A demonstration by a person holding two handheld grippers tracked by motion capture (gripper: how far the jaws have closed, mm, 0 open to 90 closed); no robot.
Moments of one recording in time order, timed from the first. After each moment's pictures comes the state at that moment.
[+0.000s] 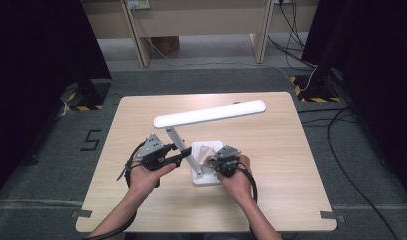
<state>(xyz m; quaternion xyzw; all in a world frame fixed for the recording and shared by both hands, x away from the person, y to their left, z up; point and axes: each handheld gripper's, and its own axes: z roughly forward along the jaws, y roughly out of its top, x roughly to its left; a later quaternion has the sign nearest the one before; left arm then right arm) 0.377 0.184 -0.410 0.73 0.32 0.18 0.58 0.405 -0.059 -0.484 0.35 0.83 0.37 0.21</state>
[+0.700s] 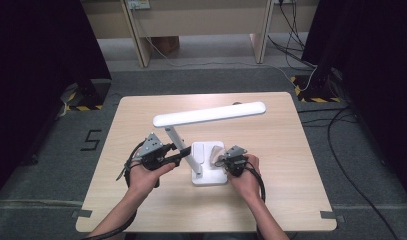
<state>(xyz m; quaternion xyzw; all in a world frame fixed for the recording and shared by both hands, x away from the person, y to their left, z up) 0.379 0.186 -0.410 0.72 0.33 0.18 0.58 0.412 -0.090 -0.497 0.37 0.84 0.31 0.24</state>
